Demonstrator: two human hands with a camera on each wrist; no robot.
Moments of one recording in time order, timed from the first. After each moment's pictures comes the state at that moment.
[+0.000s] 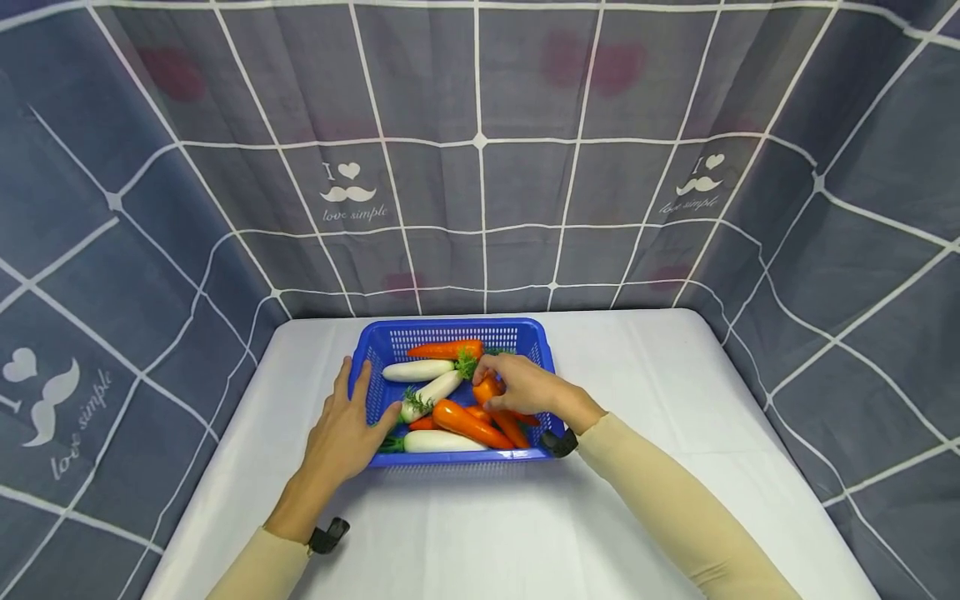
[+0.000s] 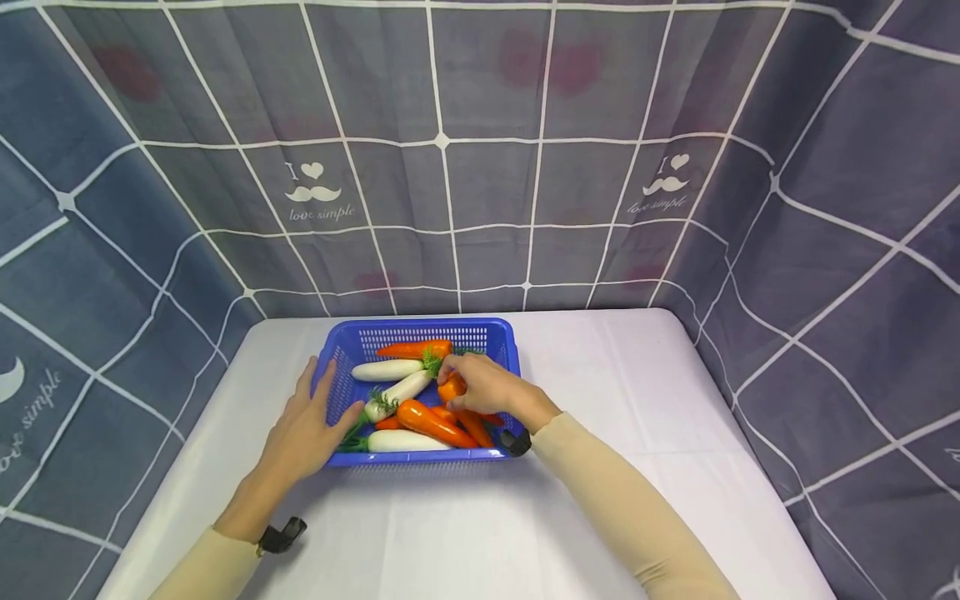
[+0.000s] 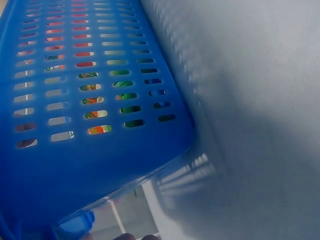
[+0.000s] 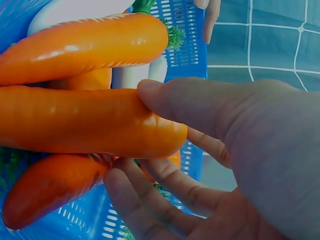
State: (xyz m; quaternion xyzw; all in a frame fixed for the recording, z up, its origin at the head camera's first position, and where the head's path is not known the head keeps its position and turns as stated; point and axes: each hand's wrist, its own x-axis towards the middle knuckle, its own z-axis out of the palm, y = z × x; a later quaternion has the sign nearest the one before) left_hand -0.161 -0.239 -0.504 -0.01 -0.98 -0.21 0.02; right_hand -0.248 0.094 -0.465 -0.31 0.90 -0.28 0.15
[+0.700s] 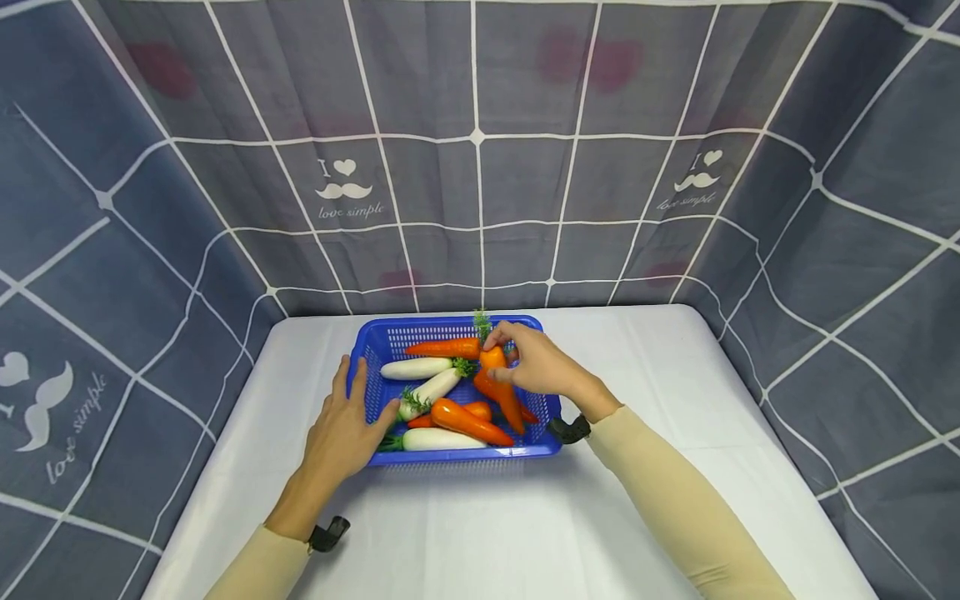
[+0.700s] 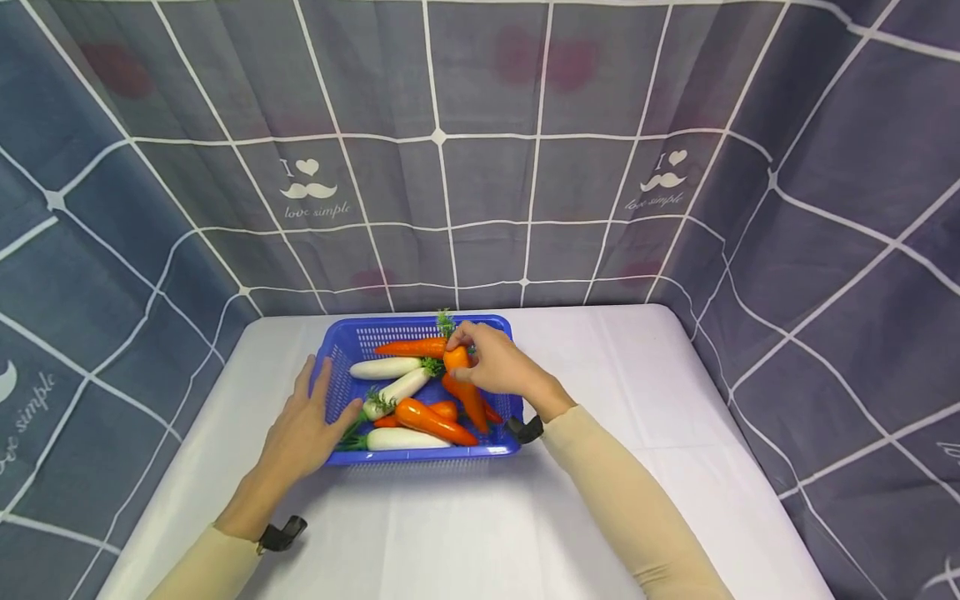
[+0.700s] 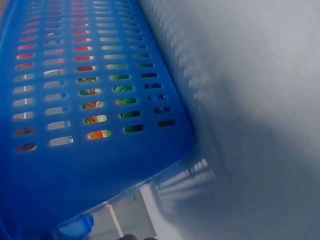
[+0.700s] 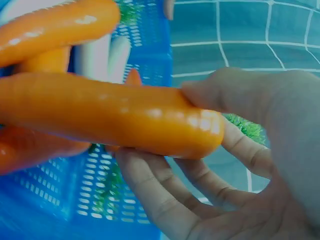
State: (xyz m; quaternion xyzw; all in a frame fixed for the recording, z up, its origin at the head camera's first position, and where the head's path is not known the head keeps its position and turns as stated) left_hand -0.163 -0.238 -0.503 0.00 -0.98 -0.21 0.02; right_hand -0.259 0.113 -0.443 -0.28 0.88 -0.37 0.07
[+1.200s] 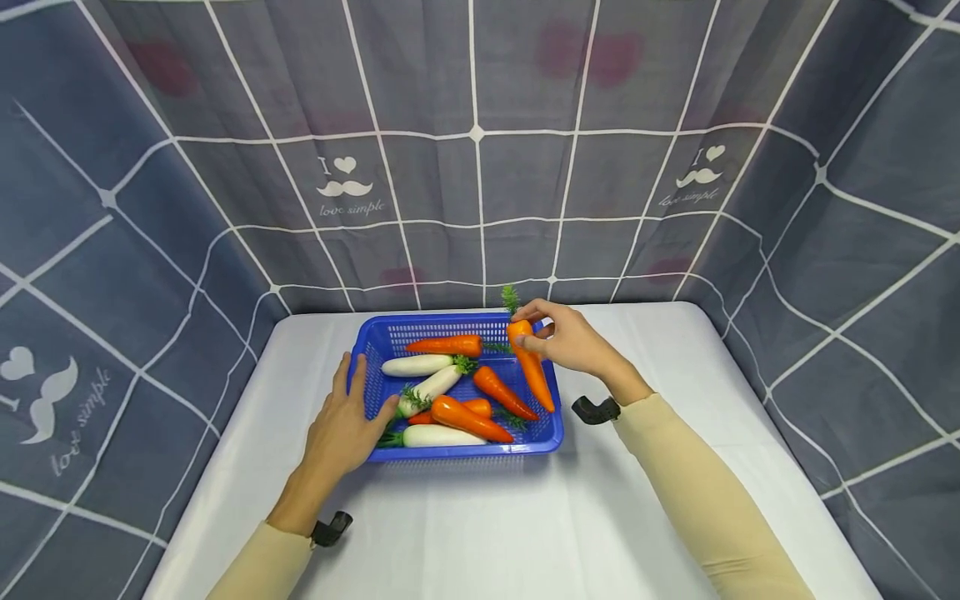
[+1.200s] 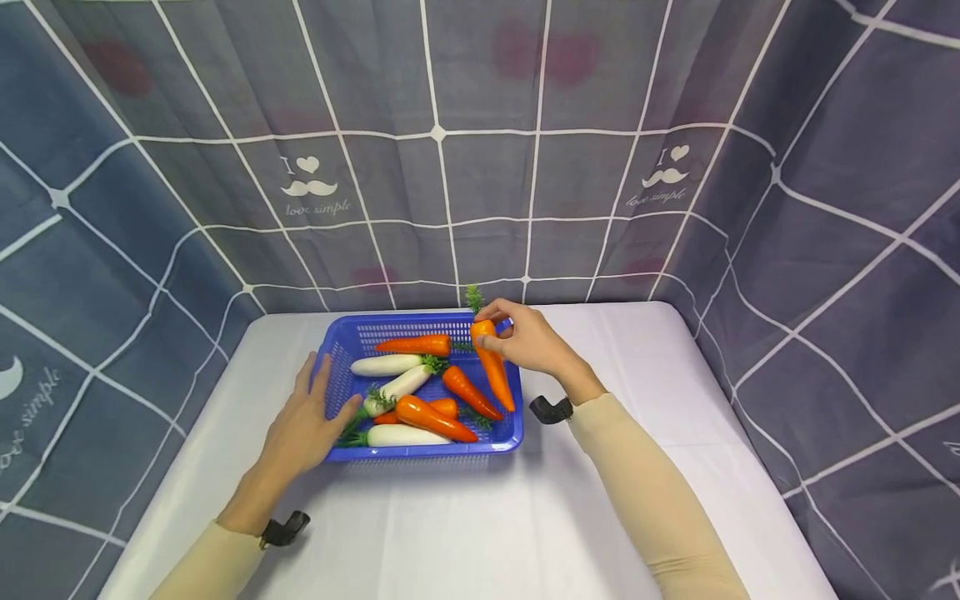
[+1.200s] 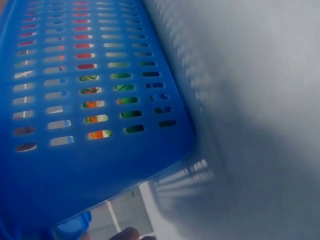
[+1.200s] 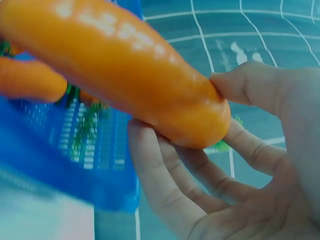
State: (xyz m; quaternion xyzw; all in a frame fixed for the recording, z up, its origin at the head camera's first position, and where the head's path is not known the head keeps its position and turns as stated) left_hand -0.161 -0.235 -0.499 0.00 -0.98 -0.22 0.01; right_hand -0.274 0.162 -0.430 -0.21 0.86 -0.45 0.08
